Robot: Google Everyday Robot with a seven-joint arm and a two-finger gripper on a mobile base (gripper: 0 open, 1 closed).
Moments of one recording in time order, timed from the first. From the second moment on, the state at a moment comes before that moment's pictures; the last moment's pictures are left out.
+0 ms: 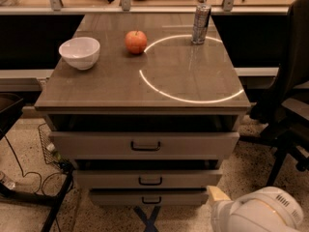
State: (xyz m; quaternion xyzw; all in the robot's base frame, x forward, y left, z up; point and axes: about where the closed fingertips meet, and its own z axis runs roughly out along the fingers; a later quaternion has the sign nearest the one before) arm 0.314 -0.170 0.574 -0.68 0.72 -0.05 0.13
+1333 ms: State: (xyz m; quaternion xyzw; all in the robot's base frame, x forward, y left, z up) arm 0.305 -0.053 0.445 -0.74 0.66 0.01 0.13
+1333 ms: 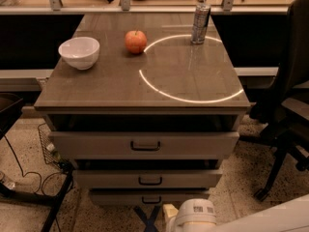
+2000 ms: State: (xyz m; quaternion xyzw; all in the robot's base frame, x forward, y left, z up) arm 0.354 -0.002 0.387 -0.75 0.65 0.03 0.13
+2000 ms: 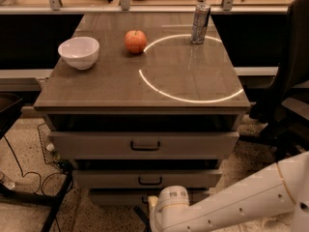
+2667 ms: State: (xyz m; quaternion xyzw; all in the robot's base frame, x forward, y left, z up) arm 0.366 0.021 0.316 -0.77 0.64 0.04 0.08
